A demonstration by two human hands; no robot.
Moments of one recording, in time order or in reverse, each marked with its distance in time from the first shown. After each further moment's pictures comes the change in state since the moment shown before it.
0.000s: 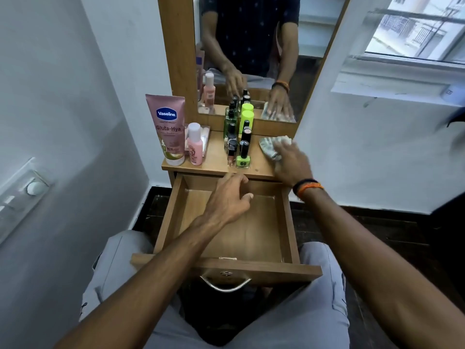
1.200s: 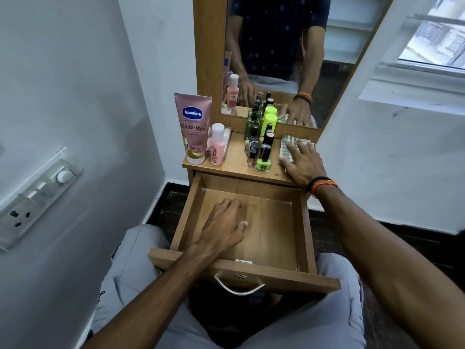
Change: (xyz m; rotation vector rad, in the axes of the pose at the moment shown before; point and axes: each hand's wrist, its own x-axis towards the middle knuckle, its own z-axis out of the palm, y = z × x) left_hand -0.044 -0.061 0.008 0.118 -0.066 -0.008; right_hand 0.038 0.008 0.025 -0.041 -0.151 -0.012
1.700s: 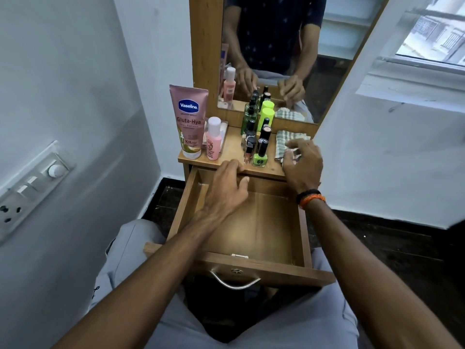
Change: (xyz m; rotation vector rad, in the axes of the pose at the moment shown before) left_hand 0.050 0.027 -0.026 -0.205 0.281 0.019; right_hand -0.053 -0.044 -0.009 0.508 0.629 -0.011
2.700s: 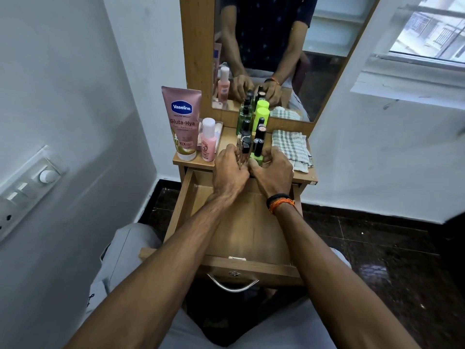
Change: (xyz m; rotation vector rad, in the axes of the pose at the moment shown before) left_hand 0.052 -0.001 0.031 -0.058 0.205 -0.095; right_hand -0.024 -0.033 0.039 -0.023 -0.101 0.177
